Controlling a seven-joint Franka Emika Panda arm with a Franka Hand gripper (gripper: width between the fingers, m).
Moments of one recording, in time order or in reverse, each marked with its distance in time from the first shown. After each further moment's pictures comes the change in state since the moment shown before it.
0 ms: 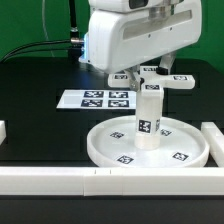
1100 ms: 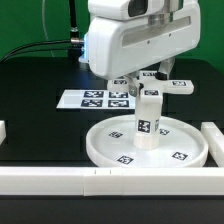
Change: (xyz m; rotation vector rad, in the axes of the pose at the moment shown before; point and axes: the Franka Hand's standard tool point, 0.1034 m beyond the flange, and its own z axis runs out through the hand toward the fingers) arm 0.001 0.002 0.003 -0.005 0.004 0.000
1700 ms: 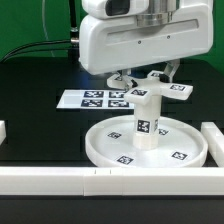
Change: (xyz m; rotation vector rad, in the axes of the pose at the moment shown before) arm -0.001 0.001 0.001 0.015 0.011 0.458
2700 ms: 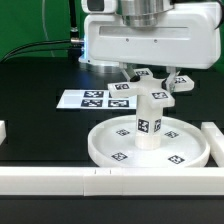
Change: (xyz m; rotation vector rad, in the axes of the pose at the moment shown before) arm 0.002 -0.001 0.000 0.079 0.032 0.962
